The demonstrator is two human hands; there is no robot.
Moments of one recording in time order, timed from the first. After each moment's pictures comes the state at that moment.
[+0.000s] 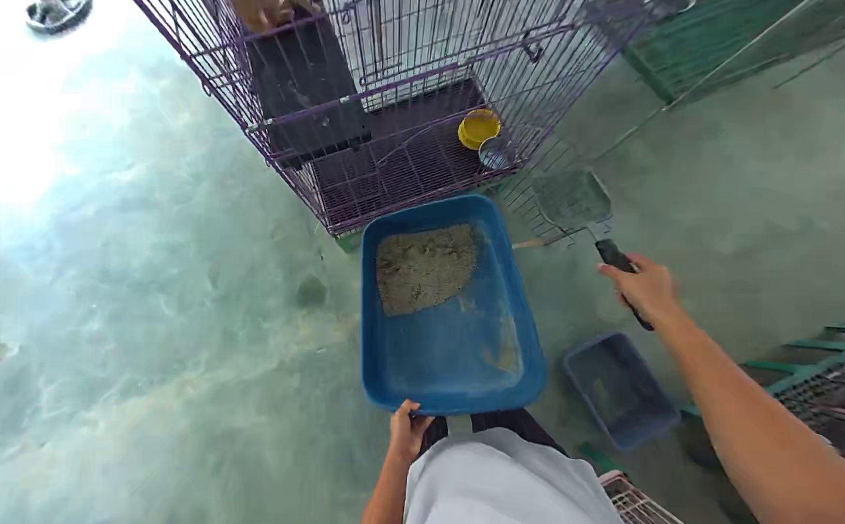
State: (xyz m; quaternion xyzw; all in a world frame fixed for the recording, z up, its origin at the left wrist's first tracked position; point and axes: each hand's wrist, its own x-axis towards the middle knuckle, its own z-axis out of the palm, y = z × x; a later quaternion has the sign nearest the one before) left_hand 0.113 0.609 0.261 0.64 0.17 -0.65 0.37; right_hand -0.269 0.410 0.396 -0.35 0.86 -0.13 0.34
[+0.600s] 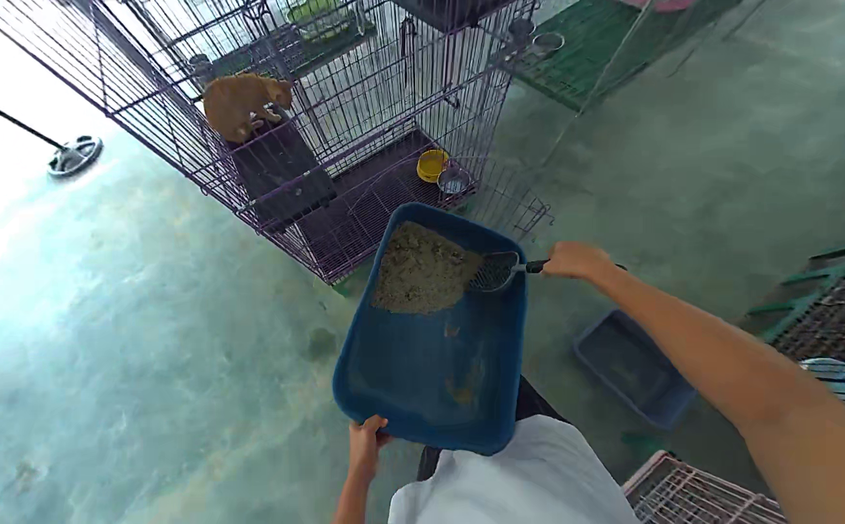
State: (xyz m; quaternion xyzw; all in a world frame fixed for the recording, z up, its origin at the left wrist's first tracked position) left_hand 0.194 0.598 0.352 0.69 -0.13 -0.61 0.35; right_hand -0.262 0.417 0.446 -0.49 0.78 0.20 0.34
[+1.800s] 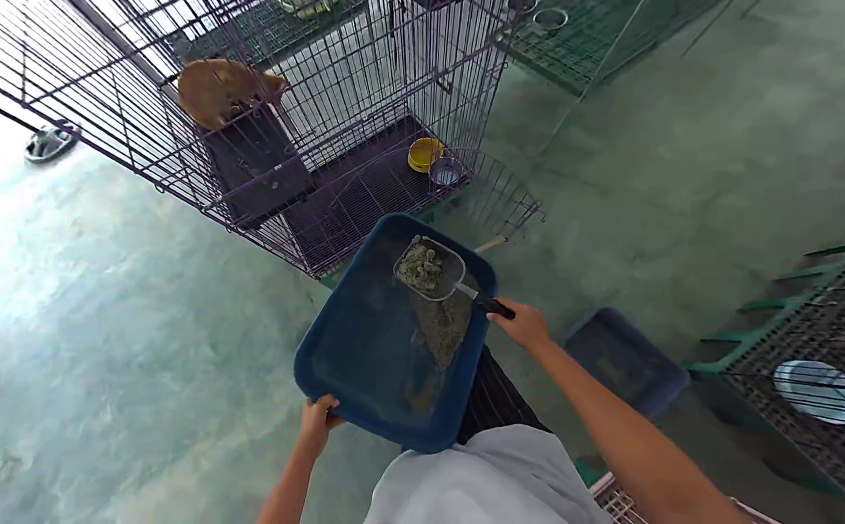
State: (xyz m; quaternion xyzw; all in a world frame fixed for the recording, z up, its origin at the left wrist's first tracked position) left_hand 0.216 0.530 0.328 0.75 -0.13 -0.58 0.28; right_hand -0.216 0.496 0.342 -0.48 0.77 -0.07 0.42
